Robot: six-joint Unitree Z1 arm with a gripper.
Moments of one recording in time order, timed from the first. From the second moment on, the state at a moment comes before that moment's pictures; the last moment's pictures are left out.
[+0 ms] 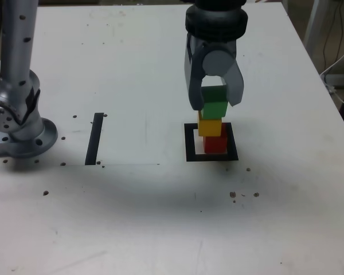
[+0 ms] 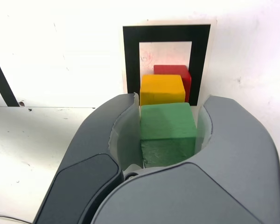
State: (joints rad) arm -0.05 1.96 -1.69 1.35 0.00 -0.11
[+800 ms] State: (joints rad) arm -0.04 1.98 -1.67 1.33 -0.02 -0.08
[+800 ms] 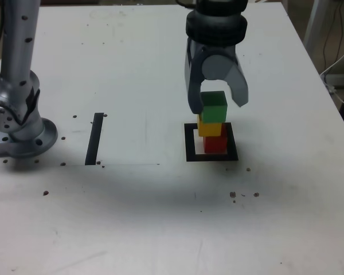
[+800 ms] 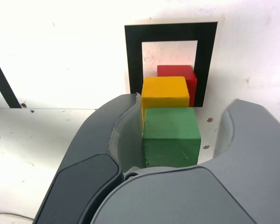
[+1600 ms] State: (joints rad) arm -0.04 1.80 -1.56 1.42 0.00 -0.09
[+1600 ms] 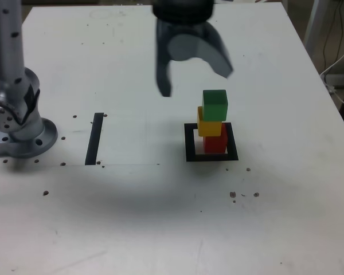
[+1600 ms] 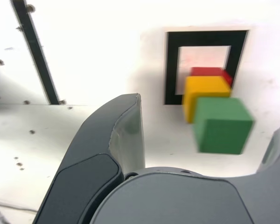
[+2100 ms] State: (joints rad) arm -0.04 1.57 -1.13 1.34 -0.03 -0.02
